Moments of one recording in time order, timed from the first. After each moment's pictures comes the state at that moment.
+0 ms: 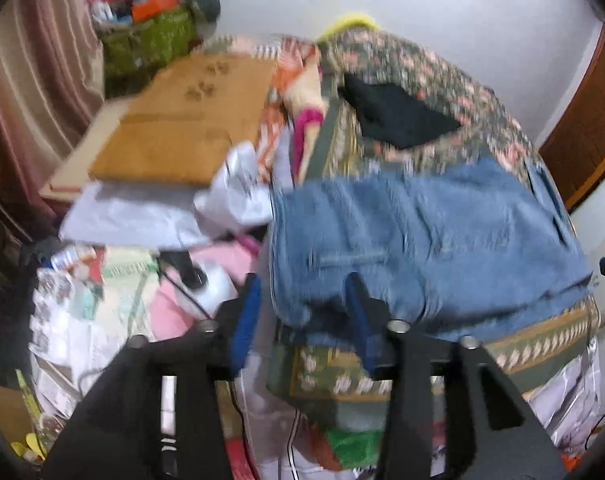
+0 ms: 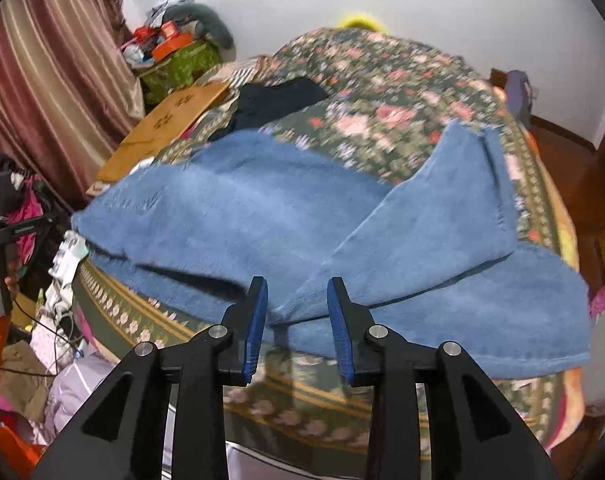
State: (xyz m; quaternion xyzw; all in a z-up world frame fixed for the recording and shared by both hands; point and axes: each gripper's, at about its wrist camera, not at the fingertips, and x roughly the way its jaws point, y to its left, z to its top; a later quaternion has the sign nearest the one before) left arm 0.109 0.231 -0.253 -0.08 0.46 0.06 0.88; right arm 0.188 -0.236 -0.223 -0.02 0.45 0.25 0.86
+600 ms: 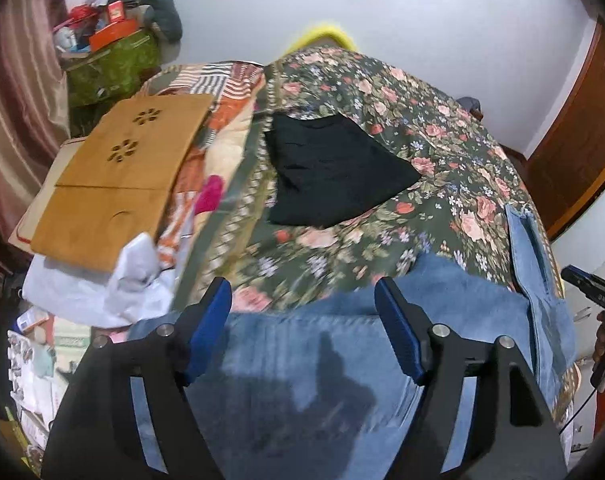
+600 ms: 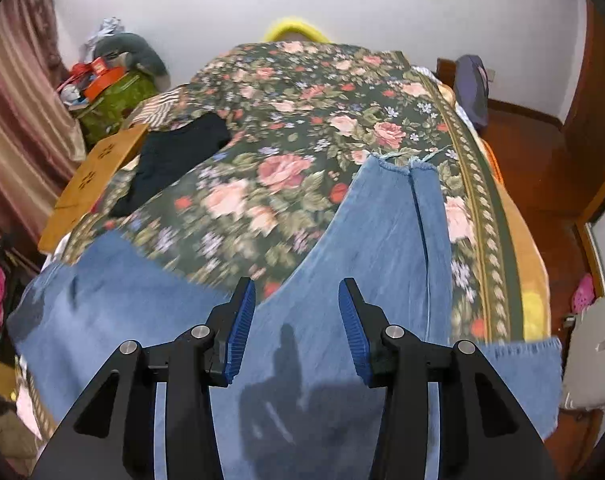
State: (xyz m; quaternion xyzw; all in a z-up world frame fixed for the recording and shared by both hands) left arm 0.281 0.119 -0.235 -0.08 0.46 0.04 0.88; right arm 0.345 -0.290 -0.237 0.02 0.46 0.17 0.87
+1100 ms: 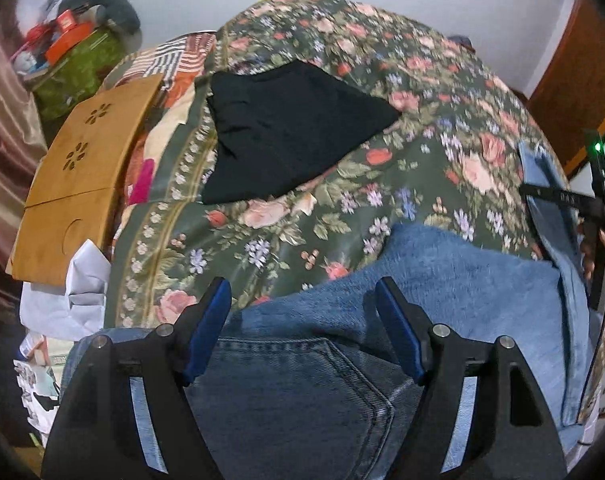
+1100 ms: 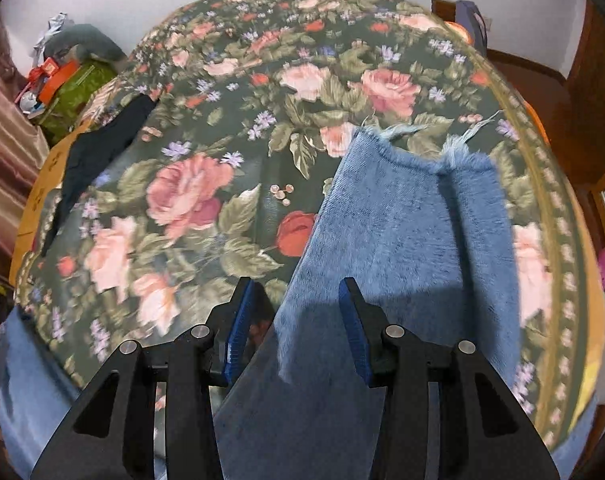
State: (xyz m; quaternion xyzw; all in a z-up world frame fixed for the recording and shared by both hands) left arm 0.326 0.051 -0.294 -0.01 0.52 0.01 0.85; right arm 0.462 -0.281 -0.322 0.05 0.53 0.15 0.83
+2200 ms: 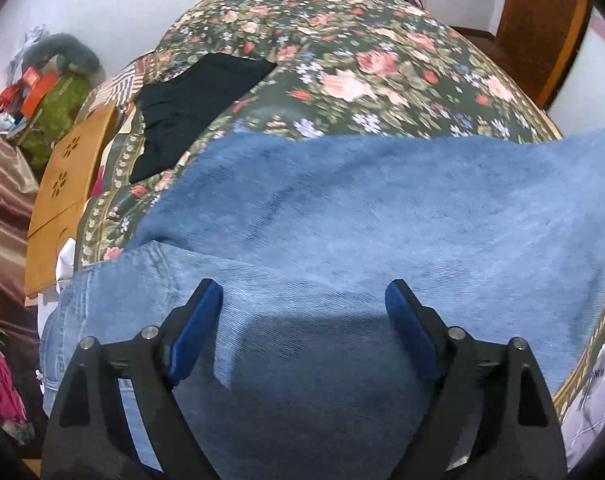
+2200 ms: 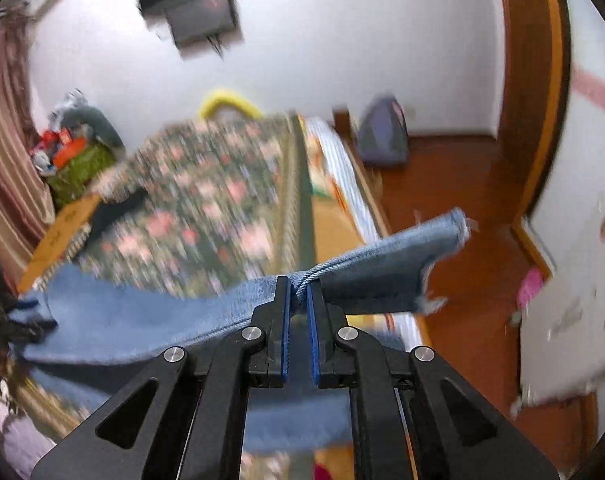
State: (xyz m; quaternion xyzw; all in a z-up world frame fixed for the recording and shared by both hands) left arm 0.257 -0.093 -0.303 0.10 0.54 -0.02 0.84; right arm 0.275 -0.511 -0.209 0.07 0.39 0.09 0.92
